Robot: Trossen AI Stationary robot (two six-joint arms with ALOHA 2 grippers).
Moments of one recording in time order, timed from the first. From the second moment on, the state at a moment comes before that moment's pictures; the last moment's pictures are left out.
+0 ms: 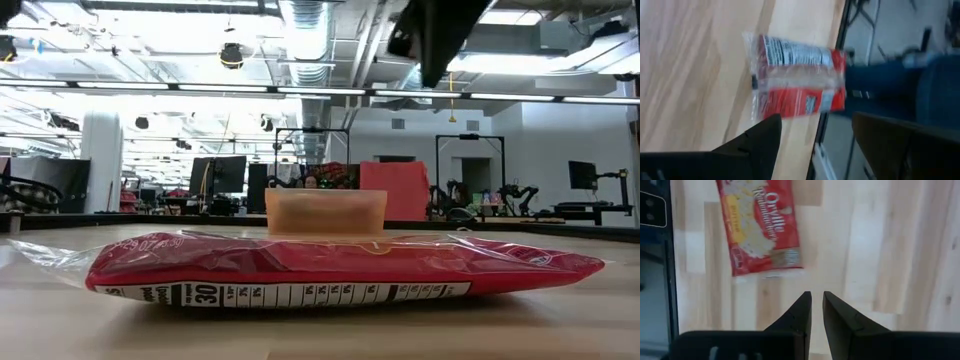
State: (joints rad) left arm -0.88 0.98 0.53 -0.21 -0.05 -1.29; right arm 0.30 1.85 1.65 -1.09 -0.07 0.26
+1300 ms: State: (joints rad) left arm -0.62 1.90 1.04 -0.28 -0.49 -0.69; right arm 0.54 1.87 1.65 -0.96 0.30 0.65
